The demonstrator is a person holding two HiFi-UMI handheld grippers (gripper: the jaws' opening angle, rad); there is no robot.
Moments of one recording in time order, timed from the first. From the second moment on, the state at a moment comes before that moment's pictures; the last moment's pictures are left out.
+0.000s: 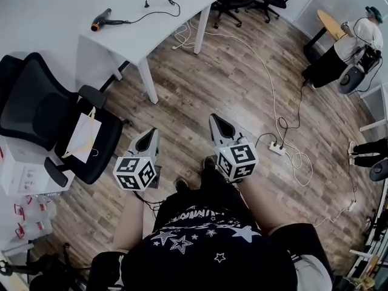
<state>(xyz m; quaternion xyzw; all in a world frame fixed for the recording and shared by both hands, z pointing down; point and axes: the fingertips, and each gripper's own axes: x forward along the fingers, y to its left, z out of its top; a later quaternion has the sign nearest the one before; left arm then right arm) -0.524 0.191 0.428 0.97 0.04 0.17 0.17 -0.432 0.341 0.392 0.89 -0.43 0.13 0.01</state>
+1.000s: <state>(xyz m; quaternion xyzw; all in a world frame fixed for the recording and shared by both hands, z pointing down) -0.333 0.201 0.424 0.97 -0.03 0.17 0.17 -0.199 0.348 0.413 0.87 -0.46 0.14 -0.05</state>
